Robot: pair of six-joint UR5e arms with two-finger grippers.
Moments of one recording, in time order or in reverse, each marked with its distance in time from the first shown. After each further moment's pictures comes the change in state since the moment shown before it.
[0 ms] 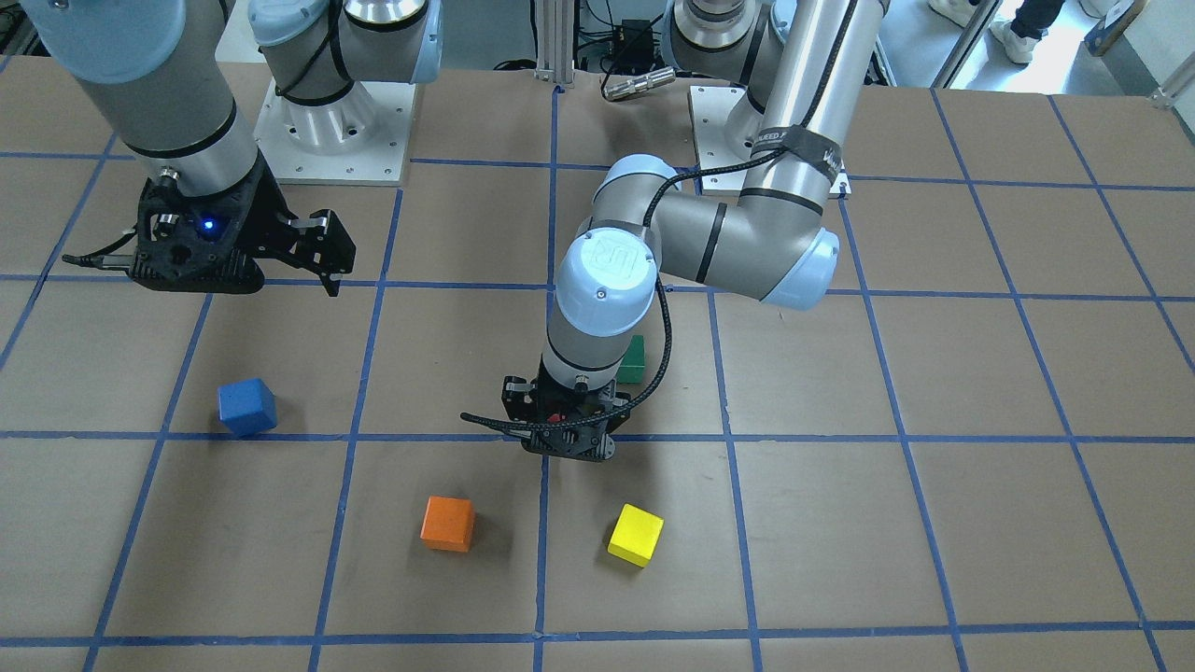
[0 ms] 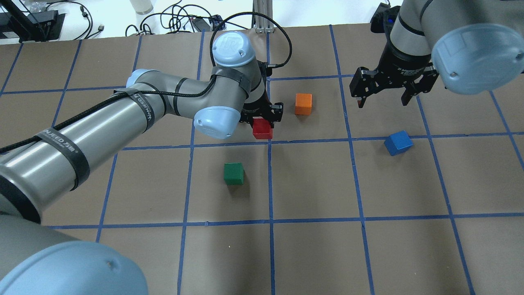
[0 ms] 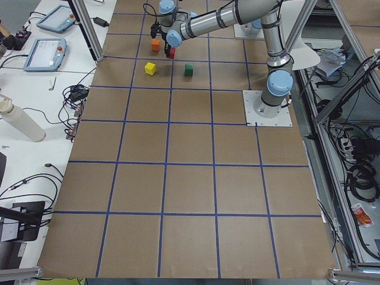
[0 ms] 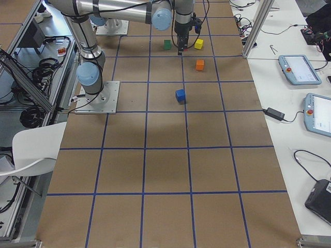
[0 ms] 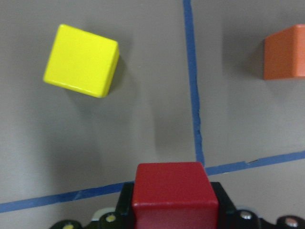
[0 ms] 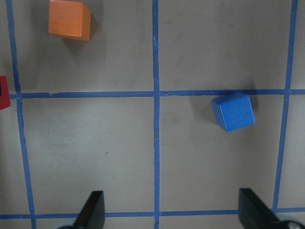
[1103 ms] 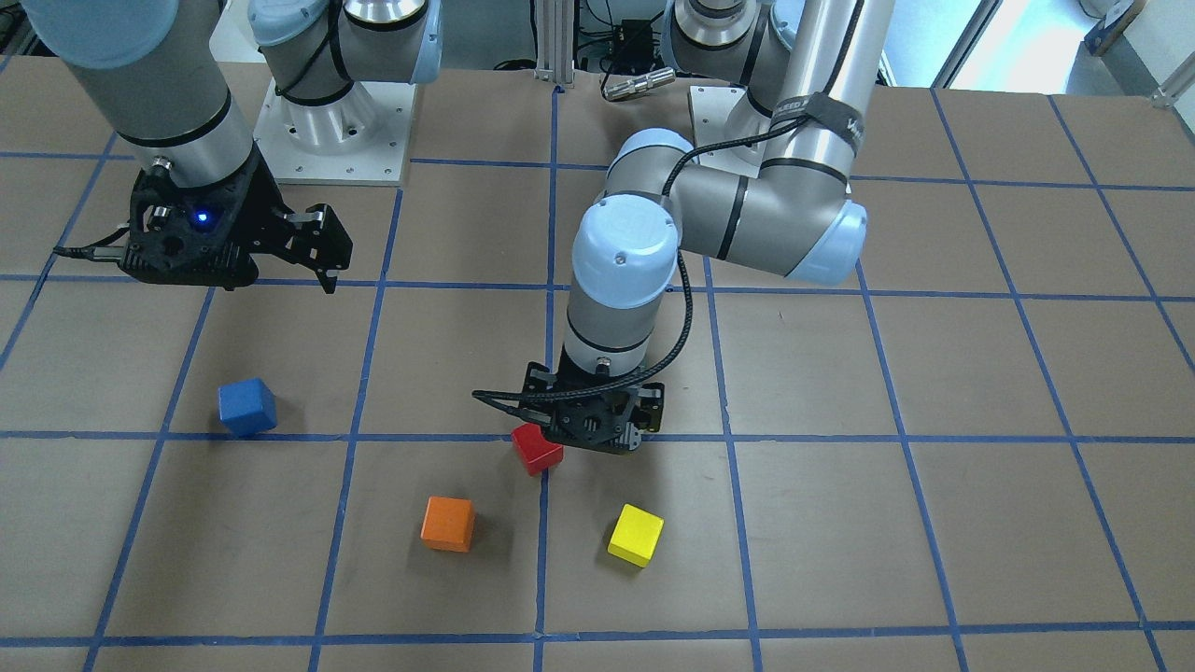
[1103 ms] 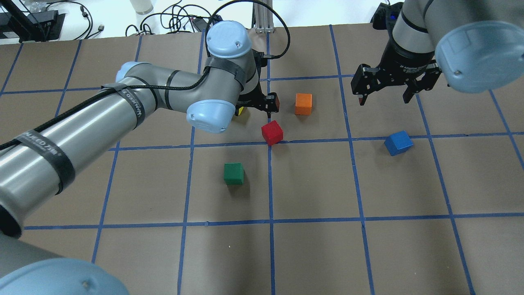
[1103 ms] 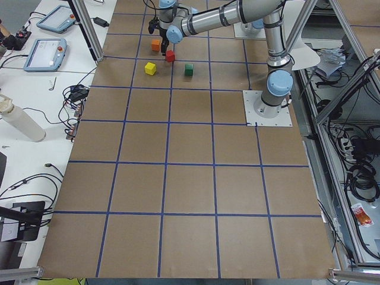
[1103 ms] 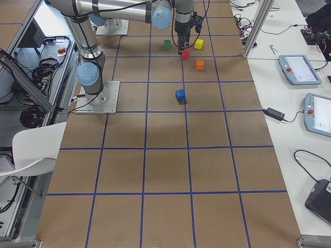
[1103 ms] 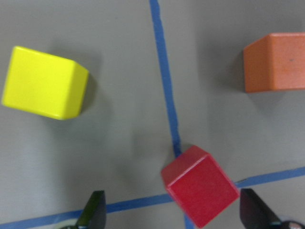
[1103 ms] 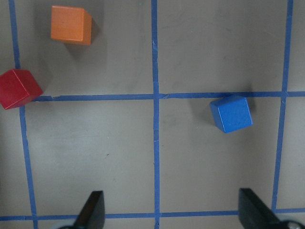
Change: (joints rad) left arm 0.053 0.094 0.011 -0.072 0.077 0.122; right arm -0.002 -0.011 -0.009 0.001 0.004 0.006
